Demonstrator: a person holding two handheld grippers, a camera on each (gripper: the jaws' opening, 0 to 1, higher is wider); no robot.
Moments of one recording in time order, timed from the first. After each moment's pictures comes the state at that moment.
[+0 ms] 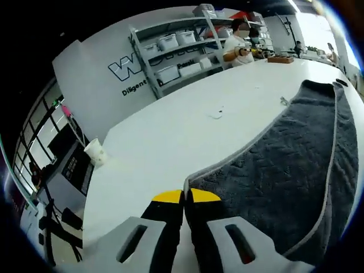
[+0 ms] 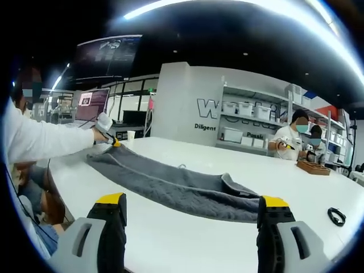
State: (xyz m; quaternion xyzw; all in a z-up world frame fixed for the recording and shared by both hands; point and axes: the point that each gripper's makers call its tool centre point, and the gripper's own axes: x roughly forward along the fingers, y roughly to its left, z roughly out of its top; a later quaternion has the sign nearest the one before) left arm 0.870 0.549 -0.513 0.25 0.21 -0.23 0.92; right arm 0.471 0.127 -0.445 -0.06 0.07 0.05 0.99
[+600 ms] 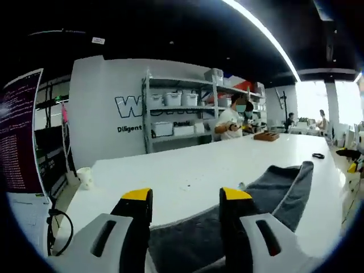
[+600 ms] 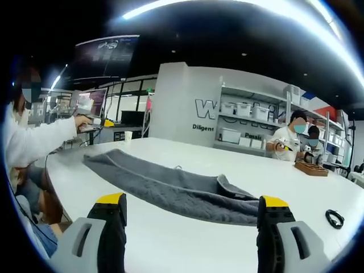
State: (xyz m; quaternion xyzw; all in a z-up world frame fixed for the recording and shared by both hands) left arm 0.765 0.514 -0.376 0.02 0.03 -0.32 0.95; right arm 0.474 0.121 -0.438 -0.07 0.06 0.05 0.99
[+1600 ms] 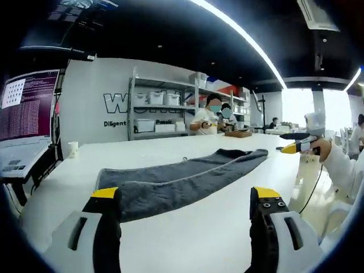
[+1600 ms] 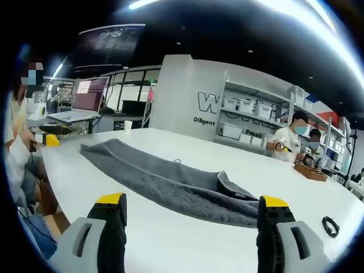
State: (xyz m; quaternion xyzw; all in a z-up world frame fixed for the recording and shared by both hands) left arm 0.556 0.489 -0.465 0.03 0.07 -0.34 0.94; right arm 0.498 0.121 -0.447 -0.11 0.10 0.04 0.99
